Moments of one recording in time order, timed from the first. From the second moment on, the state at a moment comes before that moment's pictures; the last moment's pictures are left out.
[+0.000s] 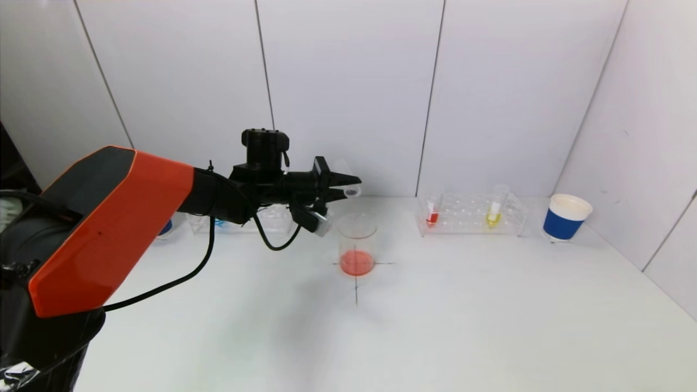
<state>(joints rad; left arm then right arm) -0.35 2.31 -1.64 -0.45 -0.86 1.95 0.00 0.00 0.00 -0.03 -0.02 0.06</state>
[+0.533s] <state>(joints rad) -0.37 2.28 -1.64 -0.38 -0.82 2.00 0.00 0.00 0.00 -0.03 -0.02 0.06</state>
